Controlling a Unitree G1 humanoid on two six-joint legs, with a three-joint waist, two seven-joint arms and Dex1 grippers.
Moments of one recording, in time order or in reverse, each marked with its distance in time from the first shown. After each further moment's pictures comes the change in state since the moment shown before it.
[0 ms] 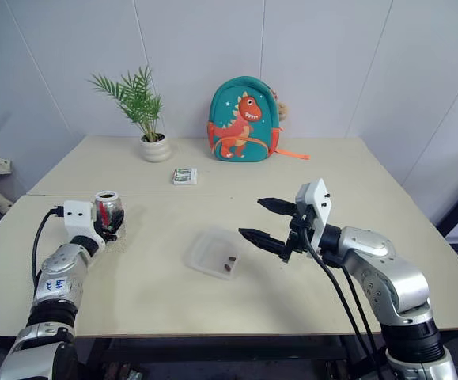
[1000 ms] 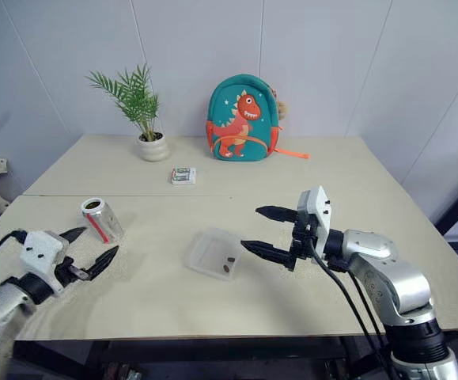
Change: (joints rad) left arm 0.660 0.253 0.050 -1.049 -0.211 0.255 -0.327; right arm 0.023 -0.085 0.011 0.067 -0.031 -0.081 0.207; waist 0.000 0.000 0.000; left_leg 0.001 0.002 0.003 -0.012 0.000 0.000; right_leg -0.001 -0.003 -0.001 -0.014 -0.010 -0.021
